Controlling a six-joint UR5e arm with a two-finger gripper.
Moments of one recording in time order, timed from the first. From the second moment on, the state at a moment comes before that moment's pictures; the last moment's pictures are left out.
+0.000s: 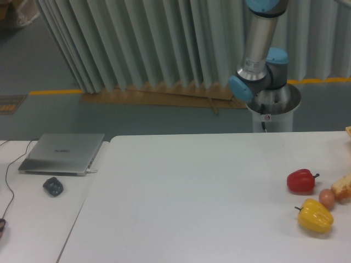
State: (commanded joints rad) arm 2.96 -1.85 -1.55 -1.21 1.51 2.34
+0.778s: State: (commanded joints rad) arm 2.96 -1.86 -1.55 -1.13 1.51 2.27
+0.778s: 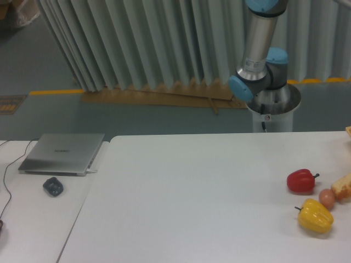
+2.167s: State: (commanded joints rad) arm 2.96 -2.00 -1.51 -1.05 1.52 2.24
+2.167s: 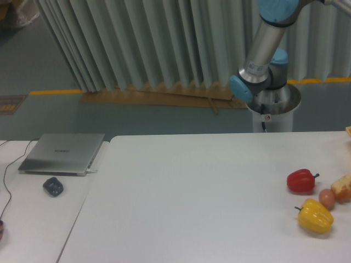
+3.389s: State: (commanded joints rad) arm 2.97 -2.07 -1.46 -1.04 1.52 2.22
